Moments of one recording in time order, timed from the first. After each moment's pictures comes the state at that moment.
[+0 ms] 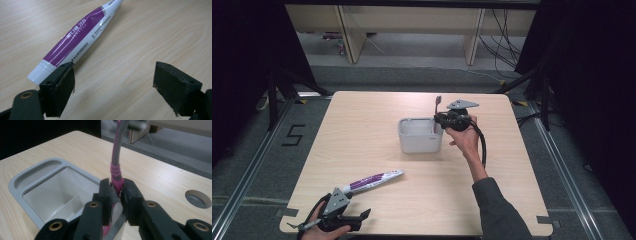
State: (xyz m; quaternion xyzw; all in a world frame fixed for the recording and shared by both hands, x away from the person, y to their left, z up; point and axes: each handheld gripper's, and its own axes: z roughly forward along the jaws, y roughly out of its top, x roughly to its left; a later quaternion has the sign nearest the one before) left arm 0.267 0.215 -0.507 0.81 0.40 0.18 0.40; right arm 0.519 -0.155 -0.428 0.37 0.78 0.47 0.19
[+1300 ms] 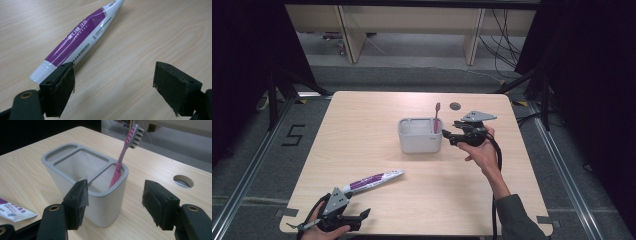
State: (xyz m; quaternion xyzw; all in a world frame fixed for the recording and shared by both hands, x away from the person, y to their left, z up) left arm 0.267 0.216 -0.506 0.81 0.39 0.18 0.39; right arm 0.463 -0.190 -0.414 0.36 0.79 0.46 0.20
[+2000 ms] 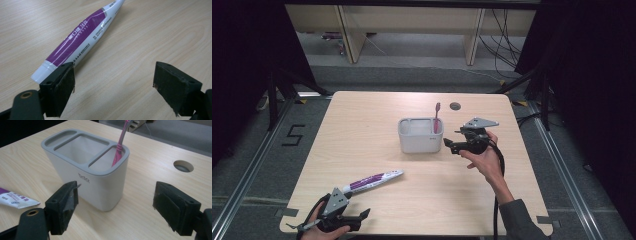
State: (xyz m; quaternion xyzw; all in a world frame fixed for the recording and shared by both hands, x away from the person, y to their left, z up) left arm 0.266 0.217 -0.506 0.81 0.39 0.19 0.39; right arm 0.446 -0.196 -0.424 0.39 0.79 0.44 0.19
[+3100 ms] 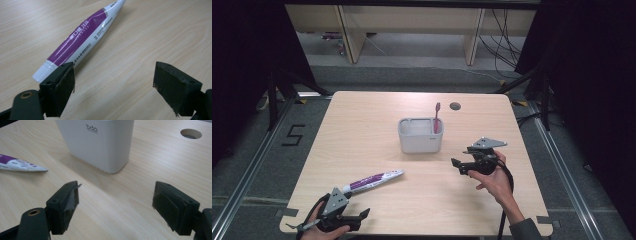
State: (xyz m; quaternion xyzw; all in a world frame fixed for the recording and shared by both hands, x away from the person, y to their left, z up) left arm 0.266 0.217 -0.505 0.81 0.40 0.19 0.39; right arm 0.403 -0.220 -0.454 0.40 0.80 0.42 0.16
